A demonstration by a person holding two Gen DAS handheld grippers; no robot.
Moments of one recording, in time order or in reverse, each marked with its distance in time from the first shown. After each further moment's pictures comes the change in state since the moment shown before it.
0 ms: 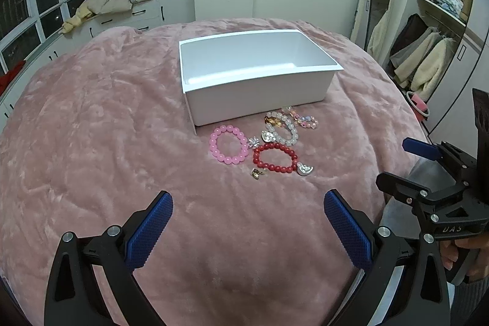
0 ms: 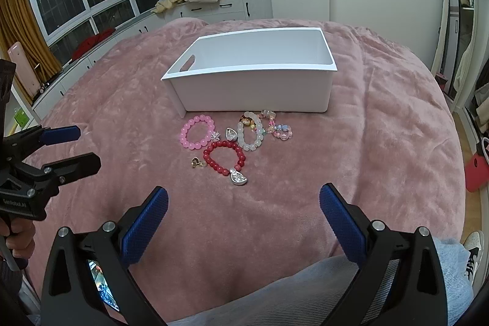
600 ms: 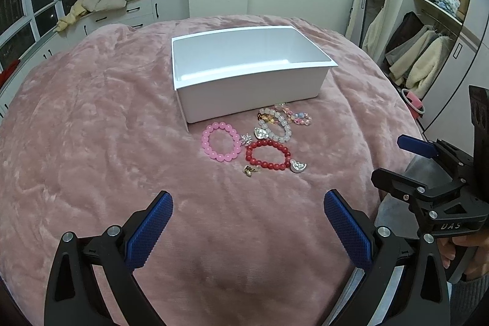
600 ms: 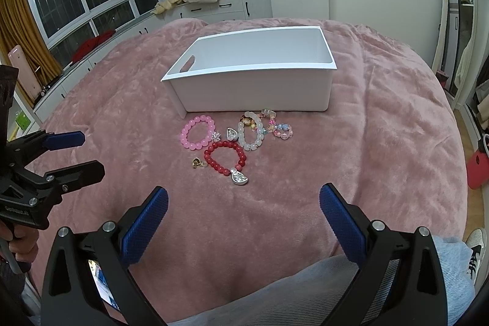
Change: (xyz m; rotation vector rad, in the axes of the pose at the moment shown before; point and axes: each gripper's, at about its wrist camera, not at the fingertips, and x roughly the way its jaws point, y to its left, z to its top) left arm 0.004 -0.003 0.001 0.005 0.016 -0.023; right arm 0.001 -0.002 -0.001 0.006 0.001 0.006
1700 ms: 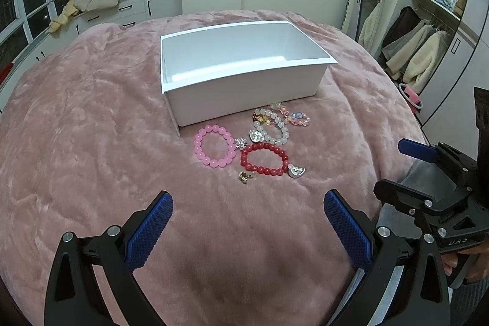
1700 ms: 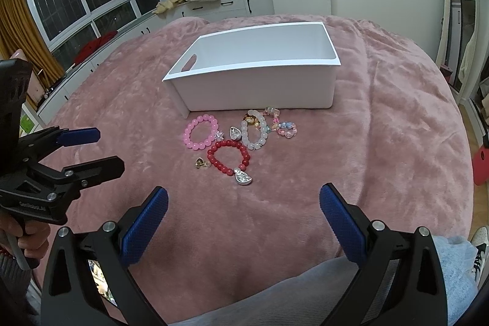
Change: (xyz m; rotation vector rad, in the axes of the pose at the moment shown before) left arm 0.021 -0.005 0.012 0.018 0.024 -0.018; right arm 0.007 0.005 -0.005 0.018 0.009 0.018
